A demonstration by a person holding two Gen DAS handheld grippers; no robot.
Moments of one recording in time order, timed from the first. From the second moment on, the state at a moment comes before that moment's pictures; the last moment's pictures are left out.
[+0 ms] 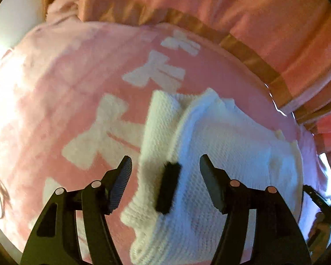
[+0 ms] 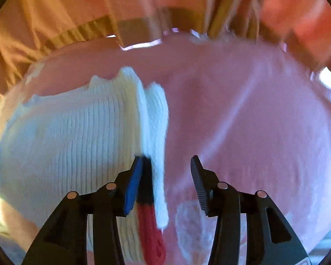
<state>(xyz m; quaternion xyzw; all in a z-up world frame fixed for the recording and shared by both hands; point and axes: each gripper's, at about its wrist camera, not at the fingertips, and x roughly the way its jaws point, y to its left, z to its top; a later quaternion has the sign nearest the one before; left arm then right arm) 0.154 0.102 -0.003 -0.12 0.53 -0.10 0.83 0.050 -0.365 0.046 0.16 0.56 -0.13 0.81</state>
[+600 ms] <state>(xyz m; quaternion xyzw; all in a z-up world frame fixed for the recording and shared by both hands) 0.150 0.076 -0.012 -0.02 0.52 -0.06 0.85 0.038 -0.340 0.063 0.08 0.53 -0.11 0.84</state>
